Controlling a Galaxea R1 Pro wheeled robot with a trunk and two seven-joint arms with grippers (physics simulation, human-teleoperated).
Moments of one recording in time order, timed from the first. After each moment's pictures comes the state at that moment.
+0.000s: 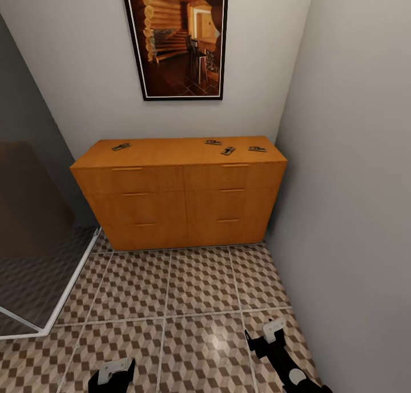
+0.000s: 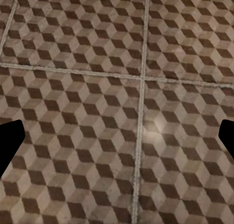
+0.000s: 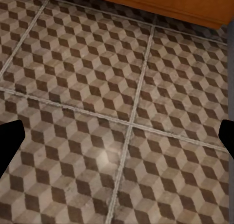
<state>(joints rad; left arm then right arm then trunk) -0.43 0.05 0.19 -0.03 0.00 -0.58 -0.05 -0.48 -0.01 0.21 -0.25 0.12 -0.45 0.00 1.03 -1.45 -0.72</state>
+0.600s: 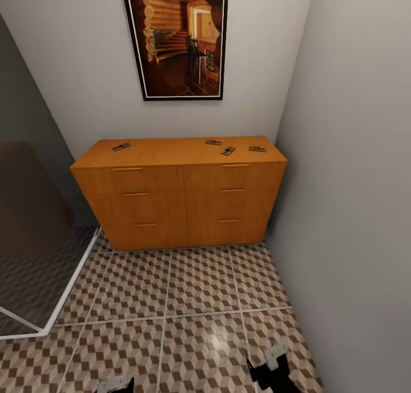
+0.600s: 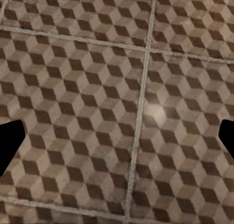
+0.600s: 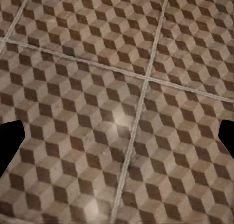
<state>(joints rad) -0.40 0.04 0.21 0.03 0.03 -0.58 -0.04 -0.43 0.00 0.20 -0.16 0.13 -0.44 0.01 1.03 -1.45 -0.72</state>
